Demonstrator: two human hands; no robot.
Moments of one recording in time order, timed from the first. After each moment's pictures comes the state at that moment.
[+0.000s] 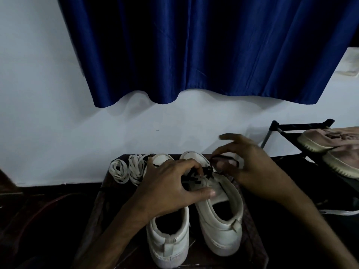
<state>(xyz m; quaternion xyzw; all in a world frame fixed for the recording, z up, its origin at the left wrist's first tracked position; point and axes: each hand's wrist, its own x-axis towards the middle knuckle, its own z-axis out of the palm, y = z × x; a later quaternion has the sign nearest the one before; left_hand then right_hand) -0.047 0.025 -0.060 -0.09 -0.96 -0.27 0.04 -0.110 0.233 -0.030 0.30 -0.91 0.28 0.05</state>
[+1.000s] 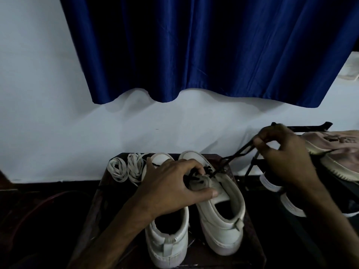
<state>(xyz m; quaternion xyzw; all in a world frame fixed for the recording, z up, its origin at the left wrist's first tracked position) -0.045 0.032 -0.055 -0.06 -0.96 -0.29 0.01 -0.123 0.263 -0.022 0.13 -0.90 0.36 0.18</state>
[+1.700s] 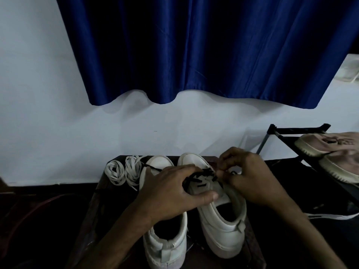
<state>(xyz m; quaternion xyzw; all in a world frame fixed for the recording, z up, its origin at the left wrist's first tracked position) -0.045 0.035 -0.061 -0.06 -0.95 -0.30 0.00 -0.107 0.228 -0.038 0.24 -0.91 0.32 0.04</state>
